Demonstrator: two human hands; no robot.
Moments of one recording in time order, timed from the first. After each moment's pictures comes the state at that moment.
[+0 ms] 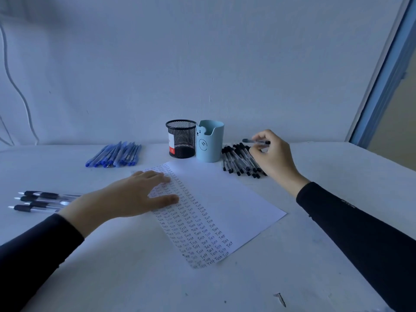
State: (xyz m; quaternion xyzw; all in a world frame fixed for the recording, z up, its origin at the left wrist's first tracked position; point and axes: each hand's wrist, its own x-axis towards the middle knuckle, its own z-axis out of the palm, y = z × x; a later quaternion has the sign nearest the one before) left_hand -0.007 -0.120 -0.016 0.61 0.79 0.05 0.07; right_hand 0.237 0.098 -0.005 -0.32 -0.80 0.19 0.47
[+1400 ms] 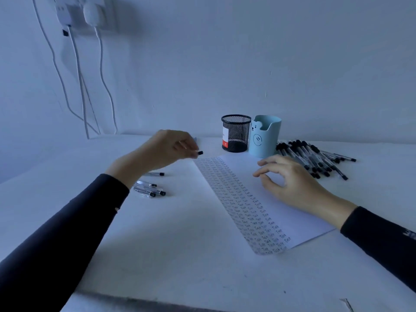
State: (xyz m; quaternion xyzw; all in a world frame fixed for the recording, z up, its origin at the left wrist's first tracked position) left_hand -0.060 -0.145 0.023 0.58 0.73 0.36 0.00; right_hand 0.199 0.036 -0.040 -0.14 -0.92 0.17 0.31
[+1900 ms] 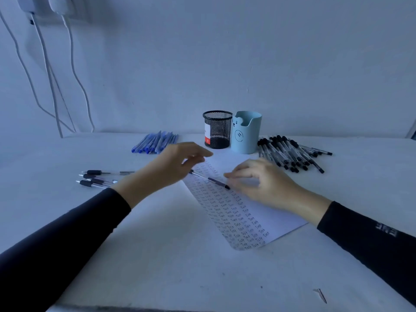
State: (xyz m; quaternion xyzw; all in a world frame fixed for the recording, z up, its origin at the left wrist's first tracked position) left_hand -0.013 -0.113 -0.012 0.69 0.63 0.35 -0.06; right_hand 0.201 0.016 -0.033 -0.16 -0.94 0.19 0.23
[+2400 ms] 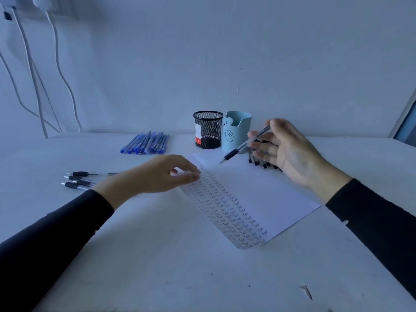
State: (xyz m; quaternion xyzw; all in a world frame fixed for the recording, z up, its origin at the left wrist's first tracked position) left_hand -0.019 -0.123 -0.014 0.66 0.71 0.23 0.09; right_hand 0.222 0.044 0.018 -0.16 -0.61 0.68 0.37
